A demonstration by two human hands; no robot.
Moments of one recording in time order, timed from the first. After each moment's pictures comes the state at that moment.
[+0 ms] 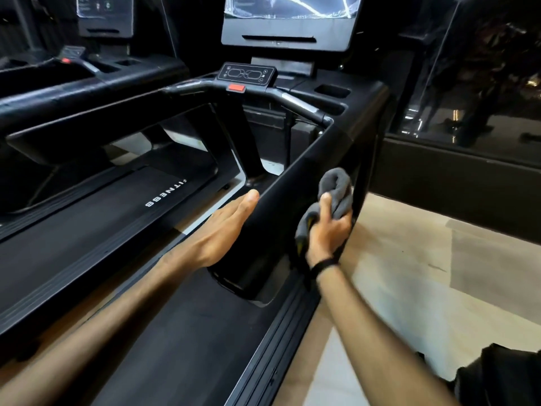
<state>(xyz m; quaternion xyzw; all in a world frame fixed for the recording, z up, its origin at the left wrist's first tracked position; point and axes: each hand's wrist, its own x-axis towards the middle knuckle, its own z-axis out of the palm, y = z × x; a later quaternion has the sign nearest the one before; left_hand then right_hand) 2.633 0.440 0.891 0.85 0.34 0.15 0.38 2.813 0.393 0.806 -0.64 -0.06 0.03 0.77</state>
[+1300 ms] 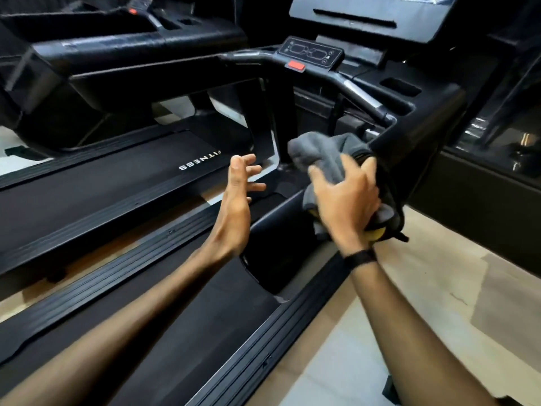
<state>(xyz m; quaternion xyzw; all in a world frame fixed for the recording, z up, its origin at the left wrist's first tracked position) 2.628 0.432 0.879 0.59 0.38 0.50 0.51 2.790 0.409 0.878 -0.77 -0.42 -0.12 0.47</state>
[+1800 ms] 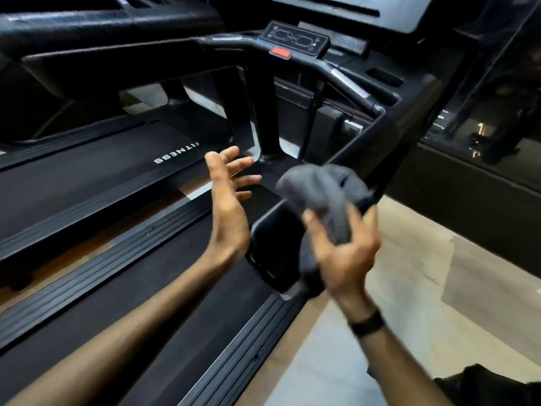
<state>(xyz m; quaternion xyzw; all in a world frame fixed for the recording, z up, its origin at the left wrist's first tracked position) 2.630 0.428 0.879 0.47 0.34 0.59 0.56 2.755 0.344 0.834 -0.69 -0.45 -0.11 0.56</state>
